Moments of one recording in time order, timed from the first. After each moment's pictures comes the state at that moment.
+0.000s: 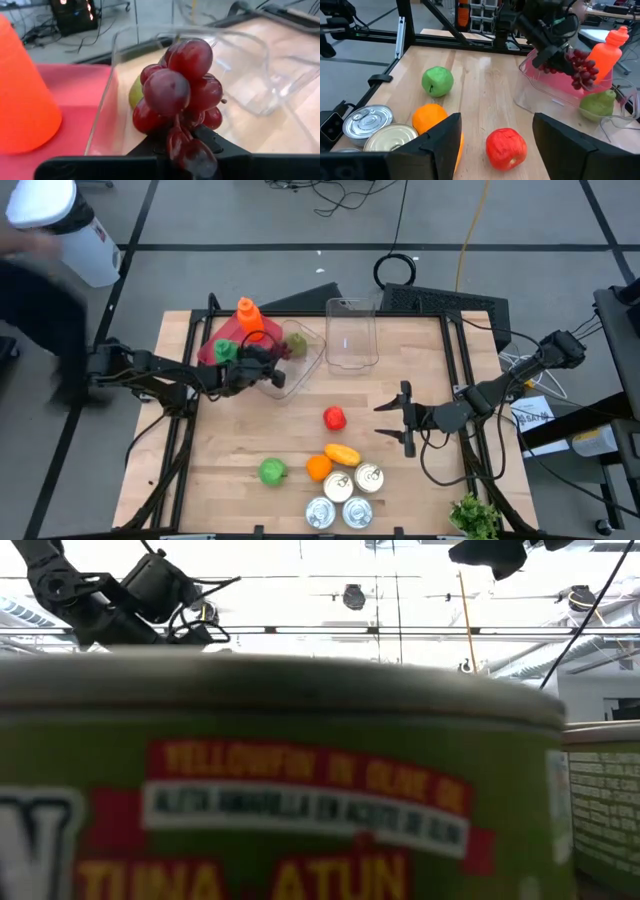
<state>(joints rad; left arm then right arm) 0.15 1.32 0.40 0.39 -0.63 -0.46 0.51 1.00 0.67 -0.01 0.50 0.11</state>
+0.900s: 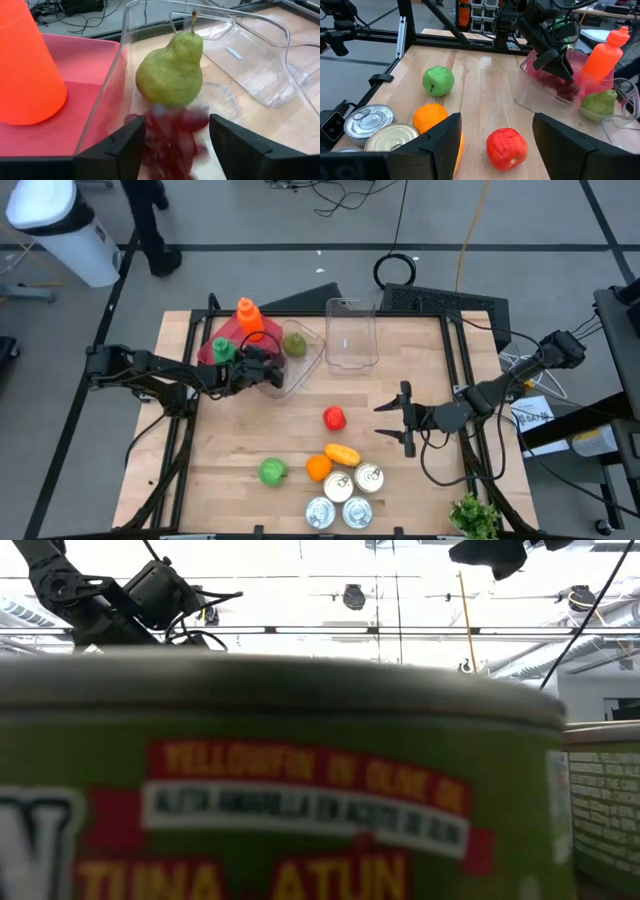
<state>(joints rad) 0.16 1.32 0.40 0.29 -0.62 -0.58 0.51 1.00 0.67 -0.01 0.50 0.11</state>
